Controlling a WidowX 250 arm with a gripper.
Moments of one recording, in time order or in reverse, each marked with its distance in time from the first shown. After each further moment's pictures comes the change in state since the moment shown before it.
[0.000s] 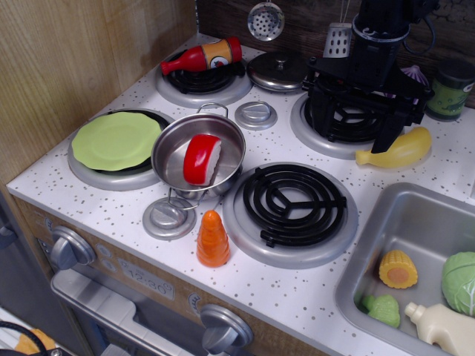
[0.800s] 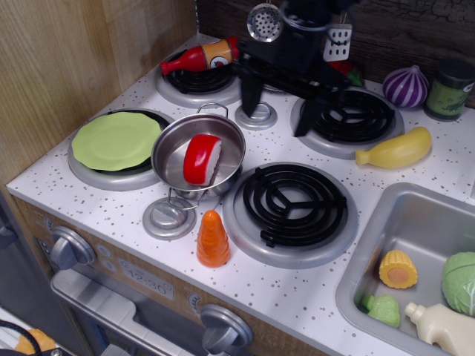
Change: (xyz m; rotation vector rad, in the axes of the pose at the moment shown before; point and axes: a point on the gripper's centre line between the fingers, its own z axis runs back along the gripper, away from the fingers) arm -0.014 0.081 0.001 0.171 0.015 0.041
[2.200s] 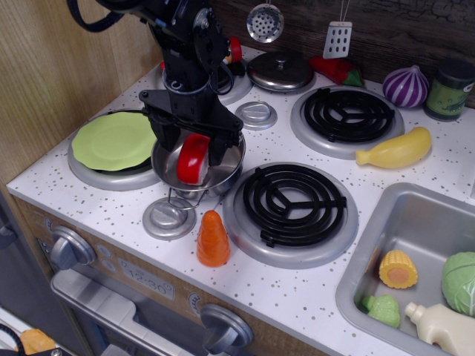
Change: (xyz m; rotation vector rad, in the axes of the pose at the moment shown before) arm -0.021 0.055 -0.065 -0.075 -0.166 0.061
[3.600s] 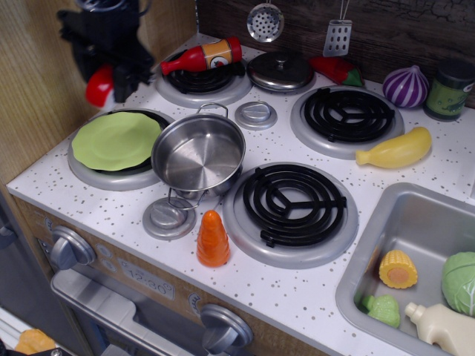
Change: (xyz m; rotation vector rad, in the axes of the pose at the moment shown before) arm 0.022 0.100 0.034 0.095 0.065 -0.160
